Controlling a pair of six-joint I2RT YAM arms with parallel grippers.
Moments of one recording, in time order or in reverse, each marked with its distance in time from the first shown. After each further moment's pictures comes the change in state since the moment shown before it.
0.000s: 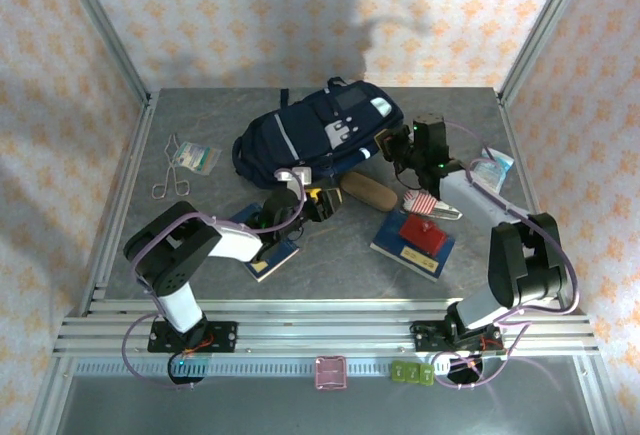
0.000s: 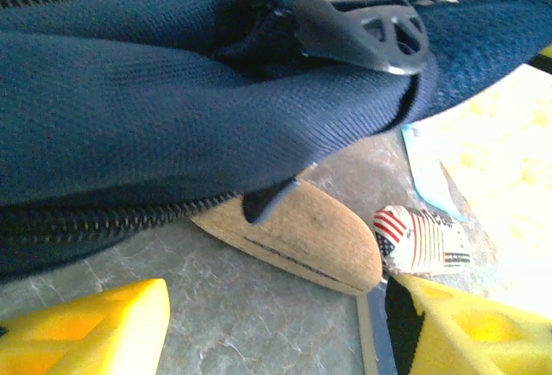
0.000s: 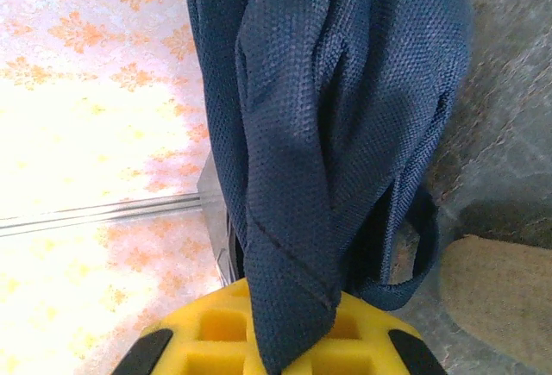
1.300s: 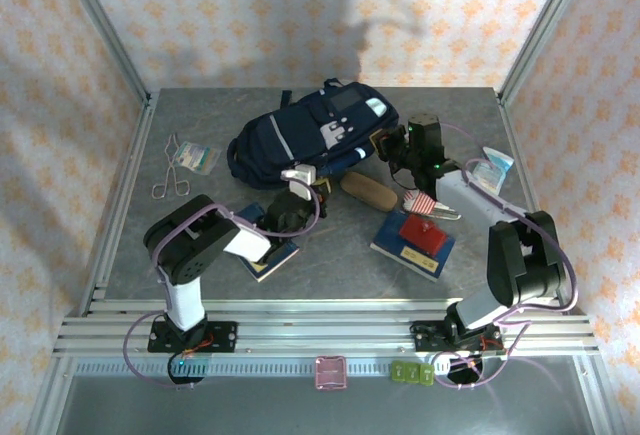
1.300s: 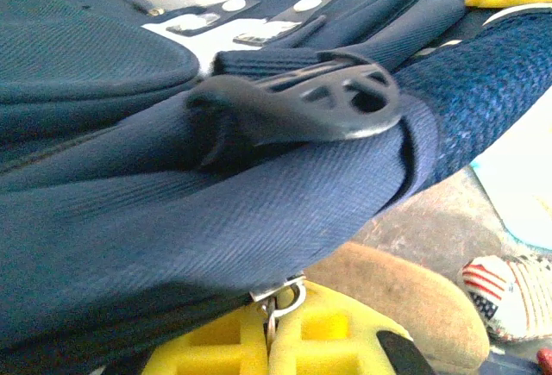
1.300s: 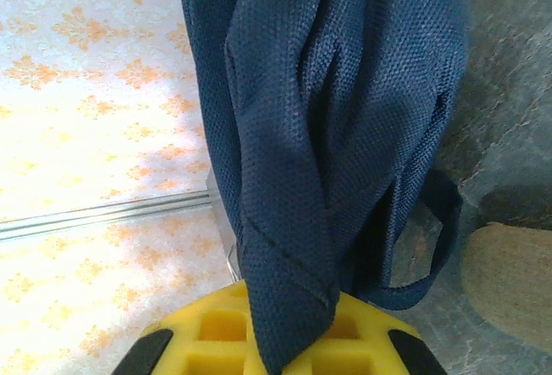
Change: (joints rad) left arm -0.025 0.091 0.015 0.161 -0.193 0.277; right arm 0.008 0.023 0.003 0.022 0.008 0.034
